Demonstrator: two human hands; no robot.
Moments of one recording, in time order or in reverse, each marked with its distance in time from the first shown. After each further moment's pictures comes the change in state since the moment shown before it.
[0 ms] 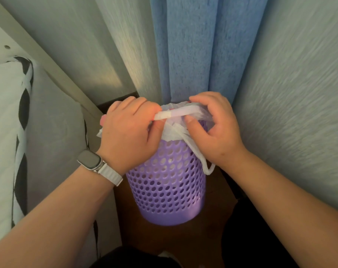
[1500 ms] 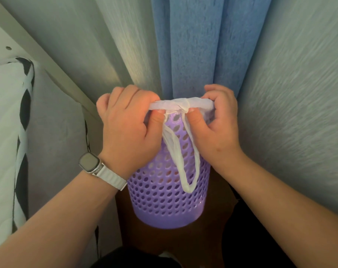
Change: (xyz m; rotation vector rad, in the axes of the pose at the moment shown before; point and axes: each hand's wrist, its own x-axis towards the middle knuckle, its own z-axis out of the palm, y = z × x) left_hand 0.006 0.016 -0.009 -0.107 0.173 -0.171; right_hand 0.001 -0.014 0.006 0.026 0.157 0.168
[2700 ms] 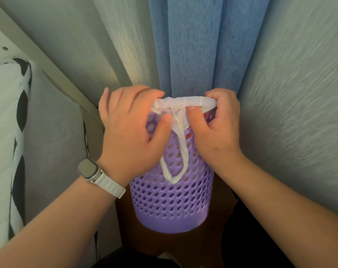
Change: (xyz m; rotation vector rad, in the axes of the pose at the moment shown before) left_hand -0.007 0.006 -0.001 -0.055 -0.096 -0.035; right_hand 0.001 -0.002 -0.002 -0.101 0.075 0.018
